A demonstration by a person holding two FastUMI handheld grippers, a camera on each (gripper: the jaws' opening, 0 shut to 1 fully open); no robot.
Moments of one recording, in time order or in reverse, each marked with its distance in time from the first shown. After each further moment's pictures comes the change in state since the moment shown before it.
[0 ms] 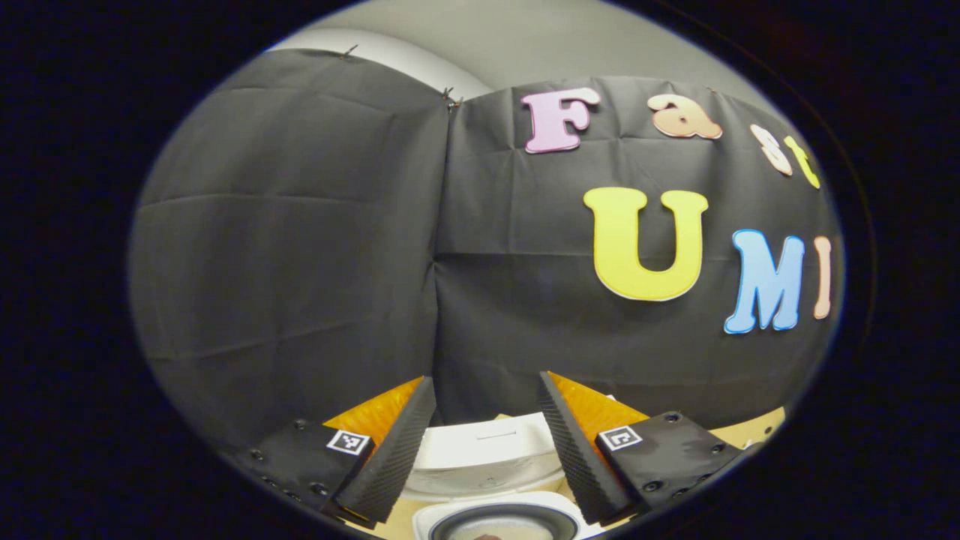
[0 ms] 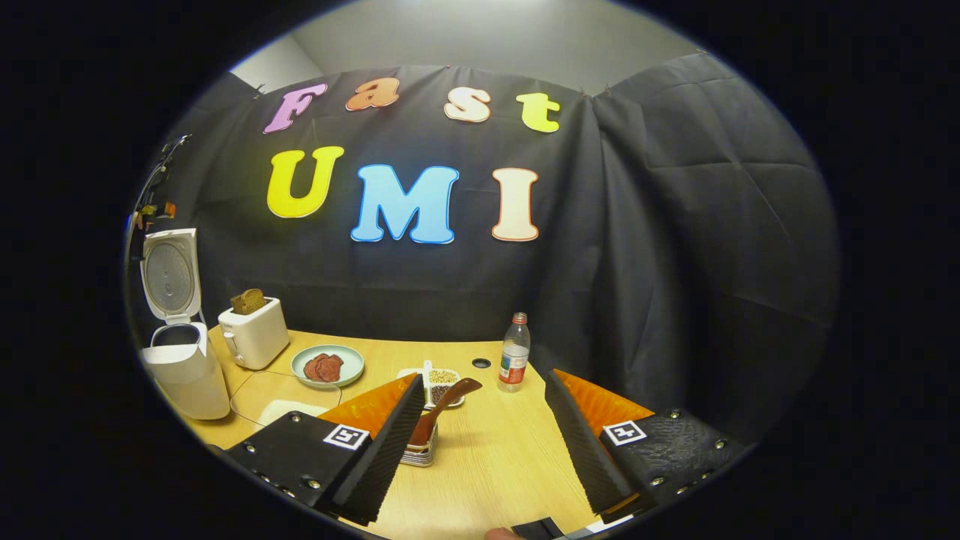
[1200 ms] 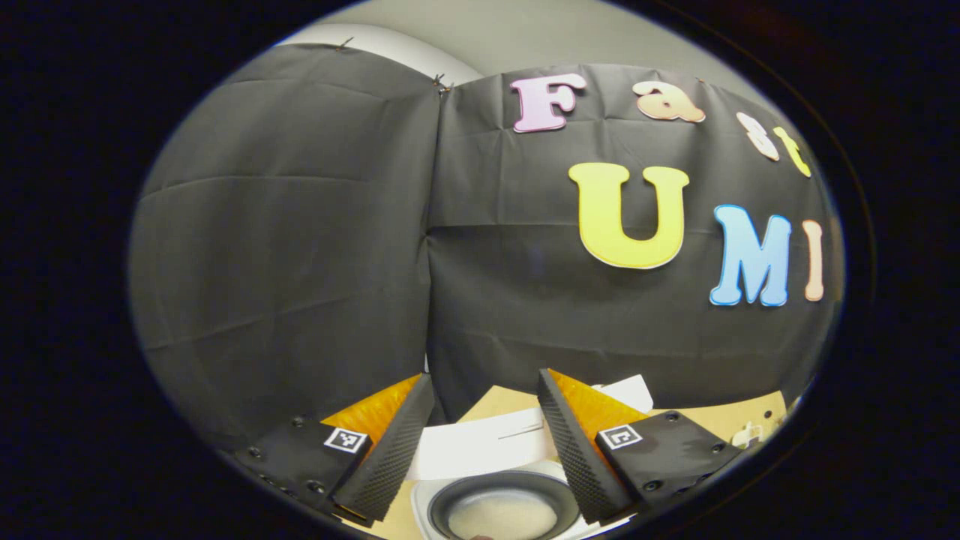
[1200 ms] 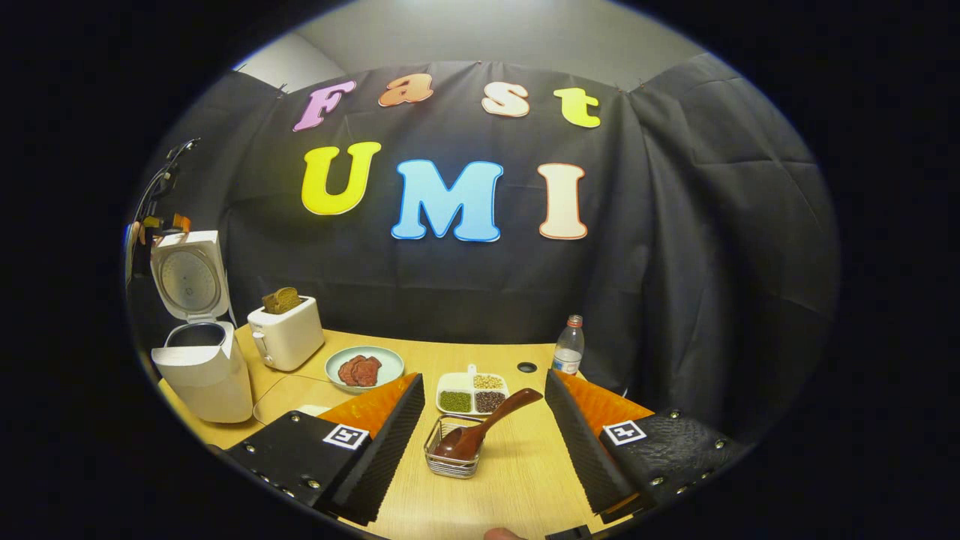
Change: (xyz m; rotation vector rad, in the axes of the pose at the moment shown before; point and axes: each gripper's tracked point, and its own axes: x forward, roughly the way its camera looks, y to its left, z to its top) left arm -0.056 -0.016 -0.052 0.015 0.058 -0.055; right arm 0.038 0.066 0.004 -0.016 -0.003 0.176
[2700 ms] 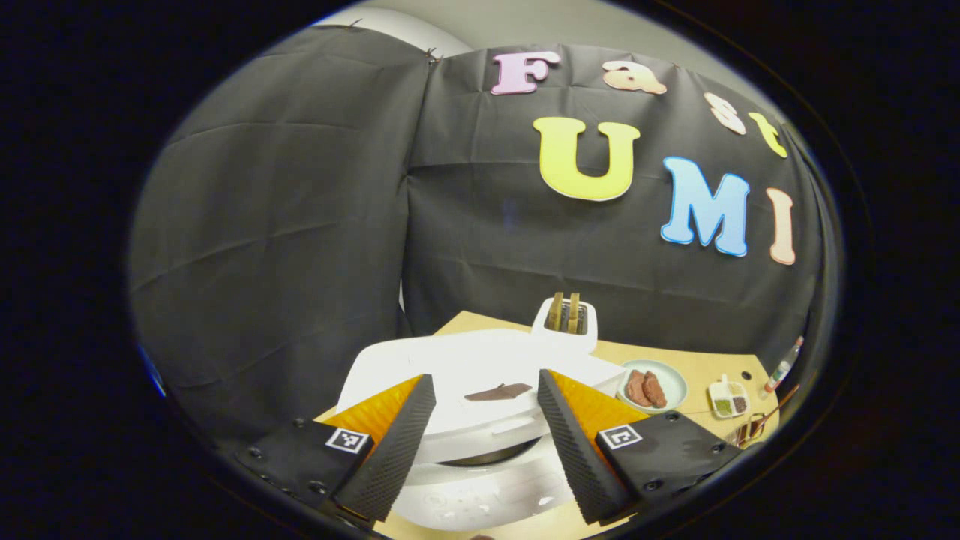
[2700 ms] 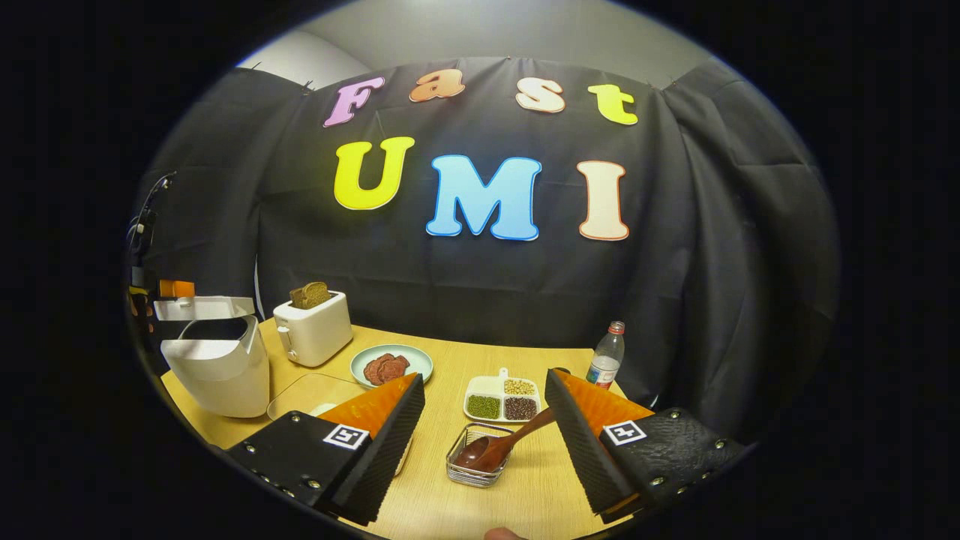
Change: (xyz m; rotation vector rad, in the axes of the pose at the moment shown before) left arm -0.100 -0.046 -0.162 -0.016 0.155 -0.093; right arm 0.023 0.025 0.000 -0.034 0.010 0.127
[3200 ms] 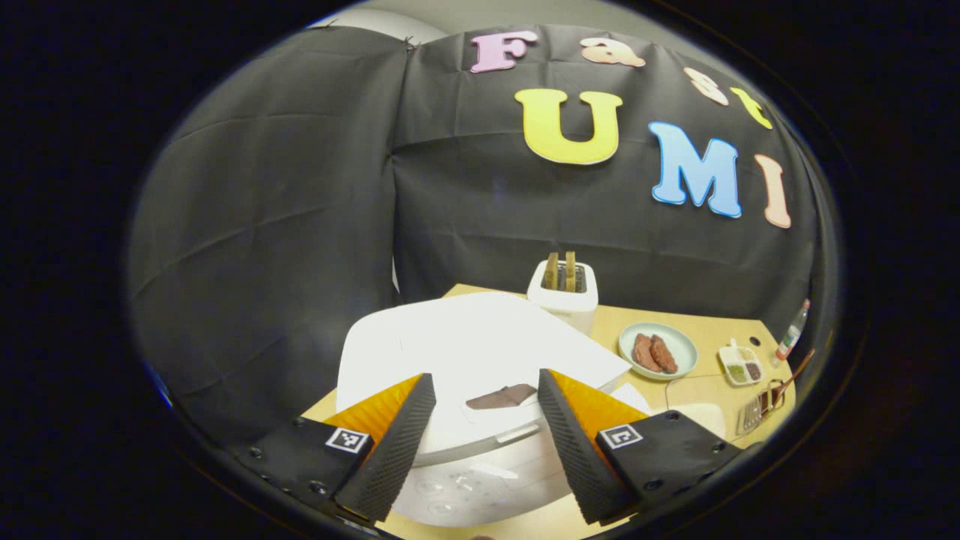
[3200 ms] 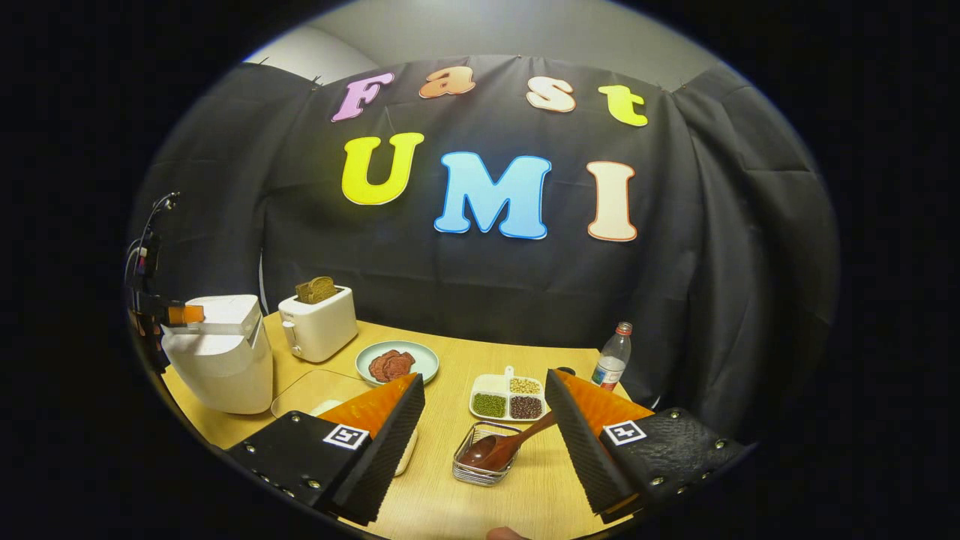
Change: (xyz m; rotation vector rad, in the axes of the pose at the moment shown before) left arm 0.011 -0.004 -0.054 0.075 0.089 -0.025; right arm 0.000 0.014 -0.001 -0.022 0.011 0.014
